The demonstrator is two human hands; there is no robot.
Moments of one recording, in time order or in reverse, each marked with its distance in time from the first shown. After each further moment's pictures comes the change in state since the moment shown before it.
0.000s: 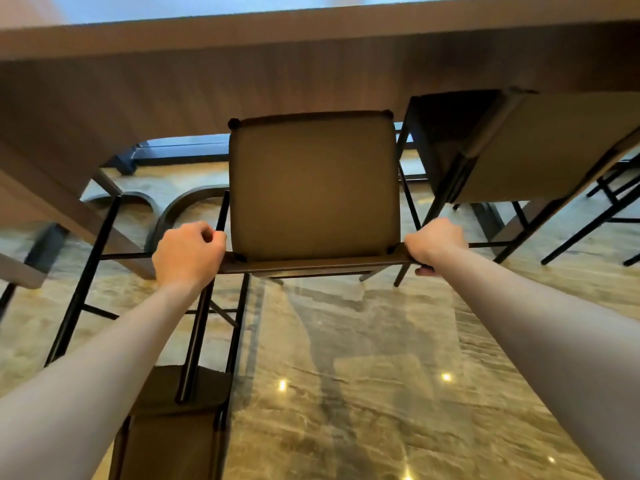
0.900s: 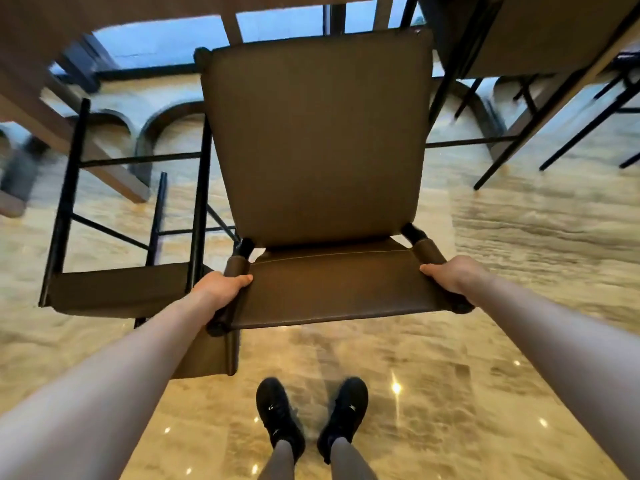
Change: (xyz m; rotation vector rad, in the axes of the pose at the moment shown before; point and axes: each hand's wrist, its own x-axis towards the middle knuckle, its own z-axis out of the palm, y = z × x) left_hand -0.202 -0.138 0.097 -0.172 -0.797 -0.597; right_hand -0.108 0.226 0.119 -0.215 -0.278 0.228
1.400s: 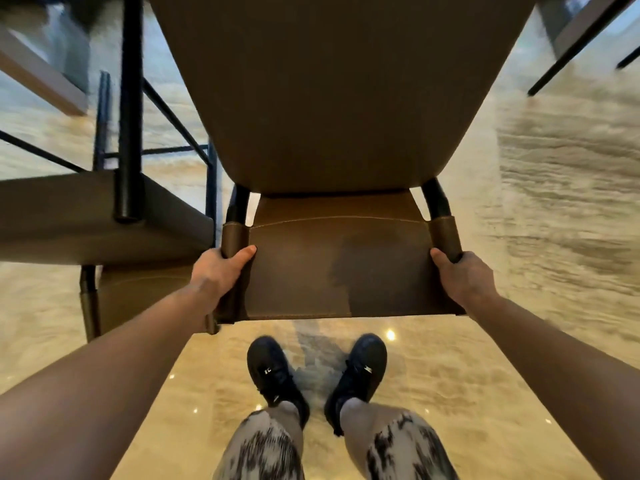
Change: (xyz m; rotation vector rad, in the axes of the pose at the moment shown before) left_hand 0.186 -0.147 0.173 -0.210 0.004 0.026; right_hand 0.148 0.088 0.261 0.275 0.144 -0.014
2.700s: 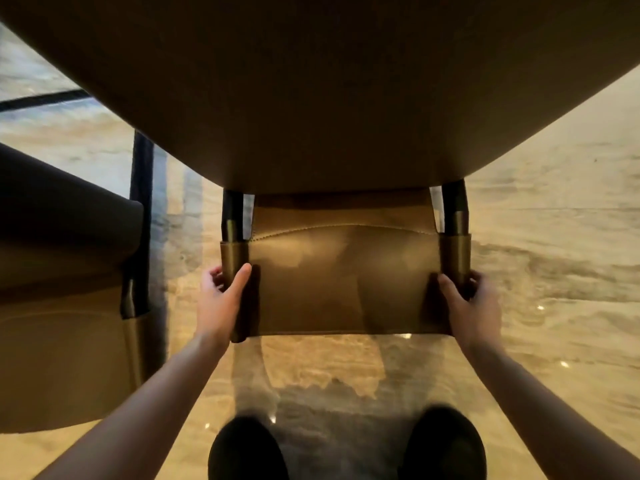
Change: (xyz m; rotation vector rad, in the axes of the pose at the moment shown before) left_hand 0.256 -0.154 0.174 -0.334 0.007 0.179; right_hand 0.201 0.119 0.297 0.419 0.096 -0.118
